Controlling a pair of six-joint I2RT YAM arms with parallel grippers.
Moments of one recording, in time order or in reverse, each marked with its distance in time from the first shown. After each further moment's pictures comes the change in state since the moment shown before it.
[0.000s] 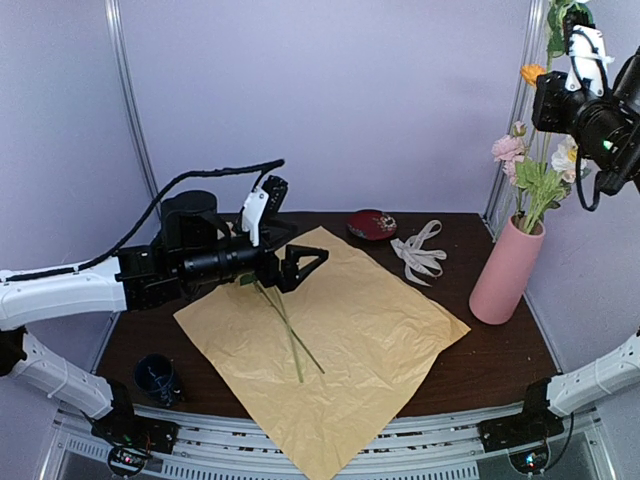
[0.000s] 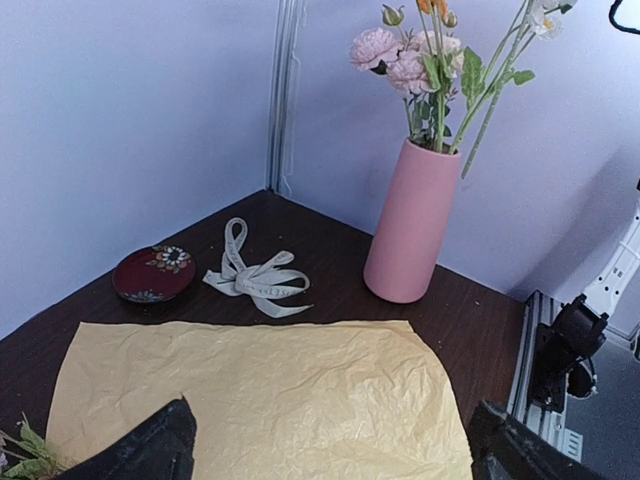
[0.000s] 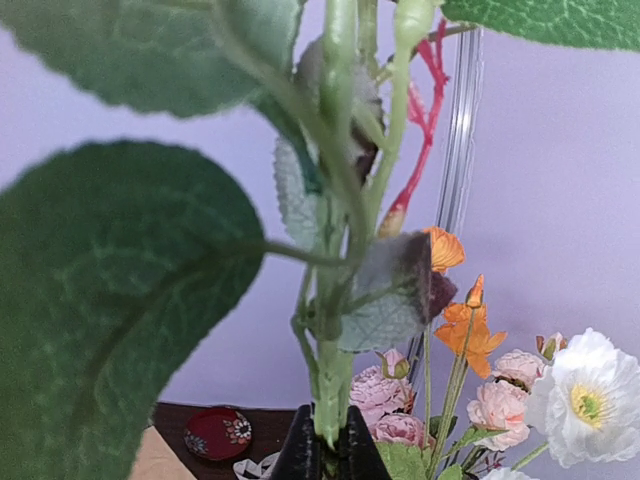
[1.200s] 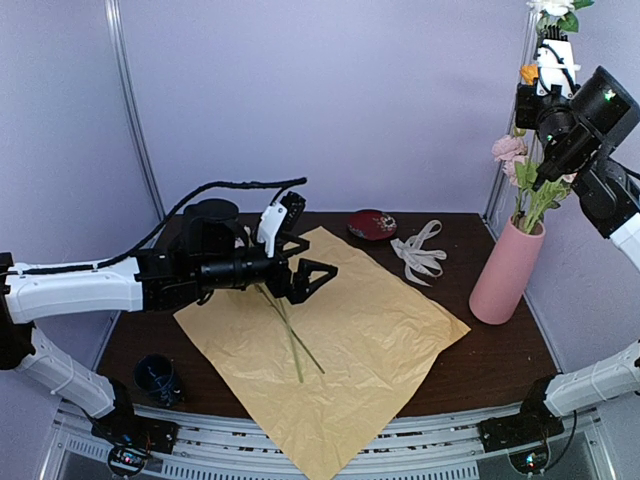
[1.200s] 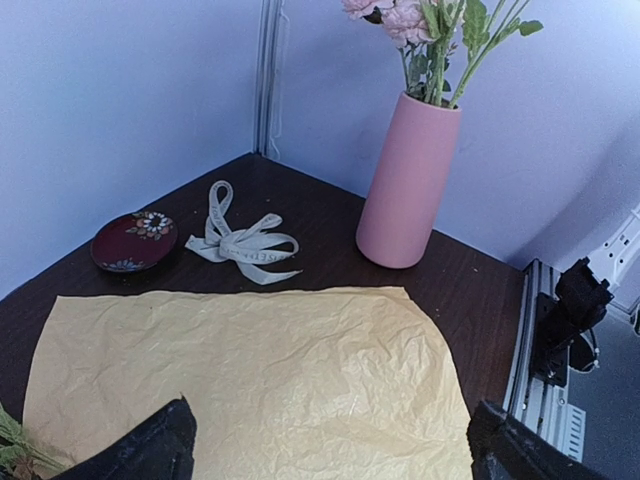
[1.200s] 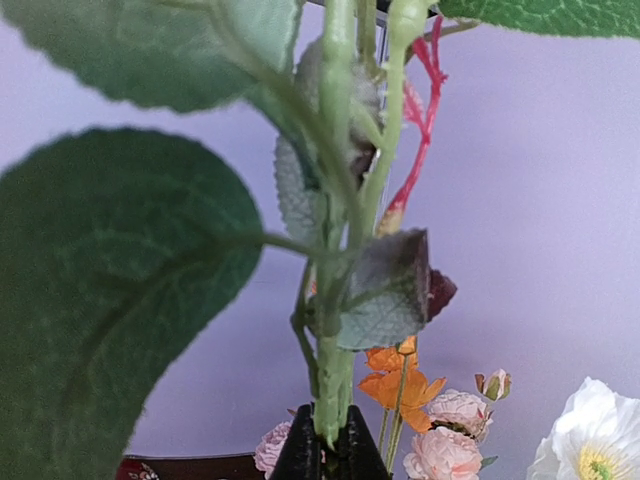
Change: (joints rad) left arm 0.000 0.081 0.005 -0.014 0.039 -0.002; right arm -0.335 0.023 -0.243 0.461 -0.084 -0.252
